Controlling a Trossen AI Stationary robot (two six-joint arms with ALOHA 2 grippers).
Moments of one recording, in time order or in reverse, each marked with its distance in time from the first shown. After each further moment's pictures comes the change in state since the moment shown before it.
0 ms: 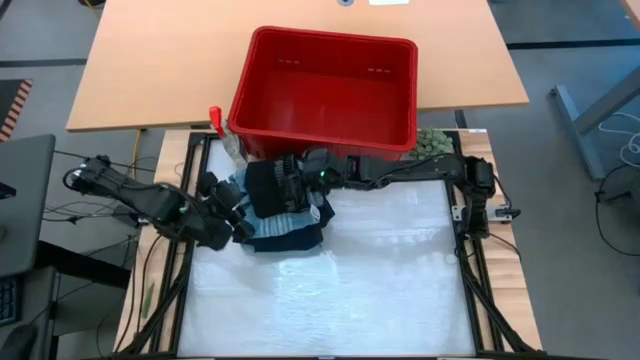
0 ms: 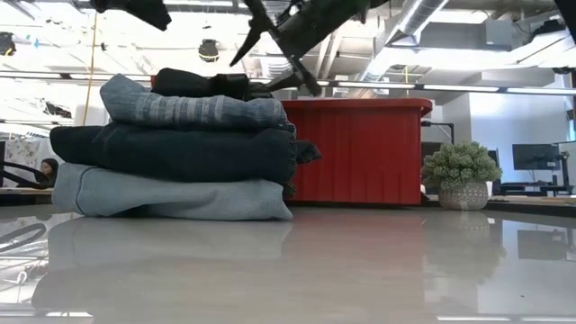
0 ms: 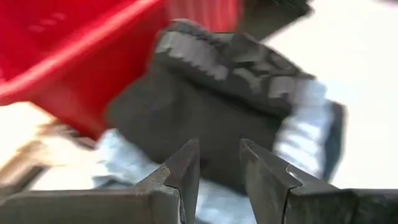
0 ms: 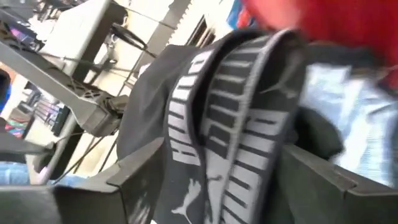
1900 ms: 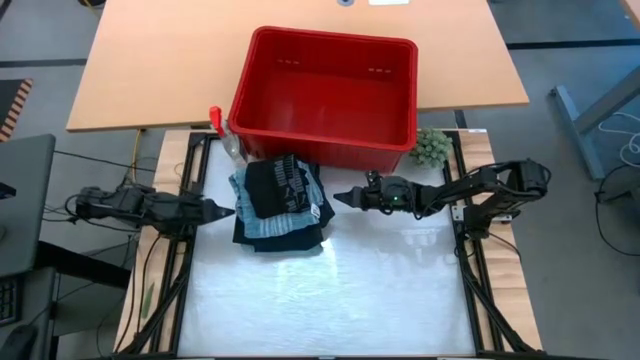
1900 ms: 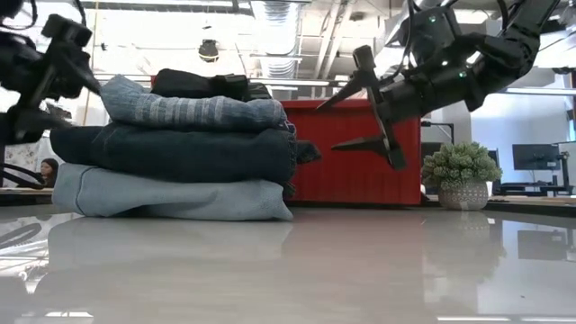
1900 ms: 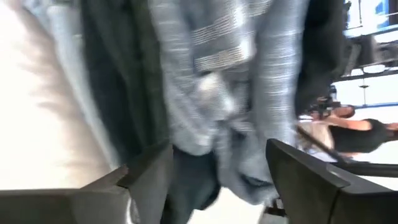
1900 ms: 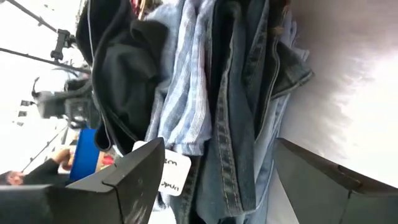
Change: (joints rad) left arm 0.223 -1.075 -0.805 0.375 0.510 -0.626; right arm -0.027 -0.386 -1.062 0.953 -0.059 0.294
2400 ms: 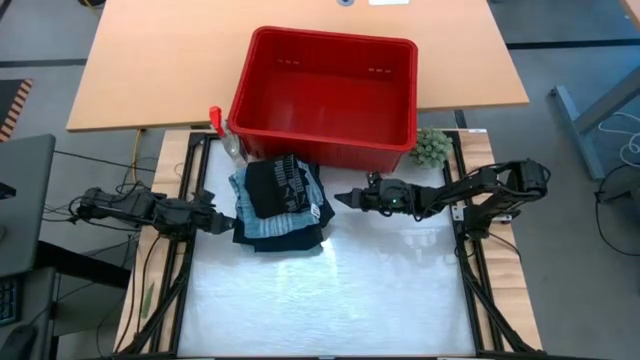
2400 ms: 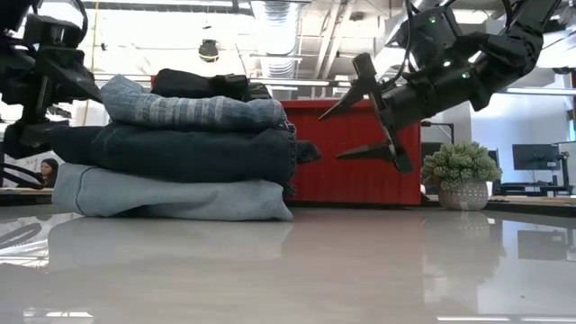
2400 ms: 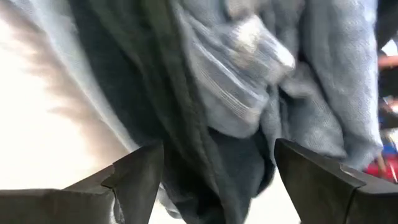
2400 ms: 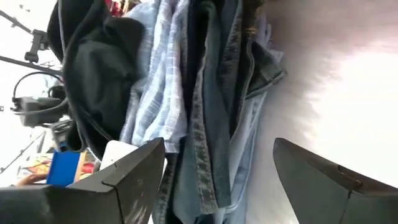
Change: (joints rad) left arm 0.000 -0.007 -0.132 0.076 0.066 0.192; right arm 0.019 0.000 0.000 -0.032 0.066 -0.002
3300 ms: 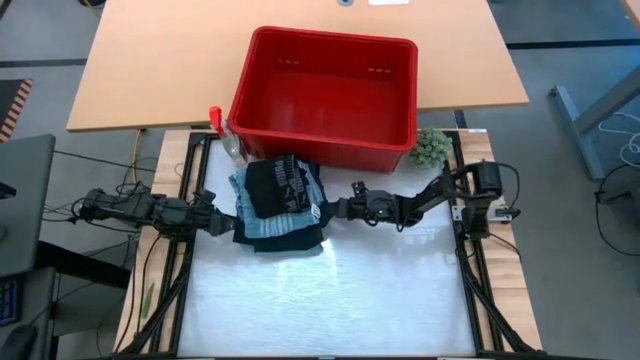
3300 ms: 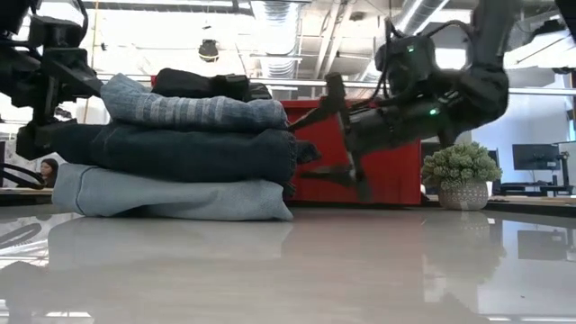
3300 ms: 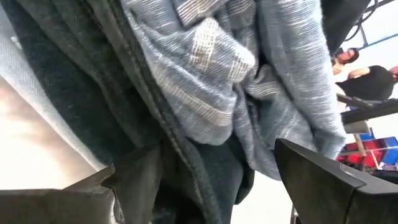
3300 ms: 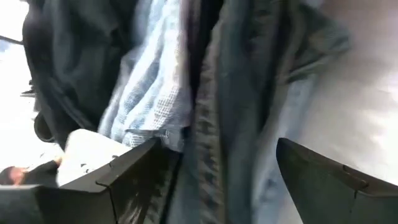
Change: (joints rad) left arm 0.000 -0.038 -0.039 0.110 0.010 0.104; right arm 0.052 0.325 0.059 0.346 0.025 -0.008
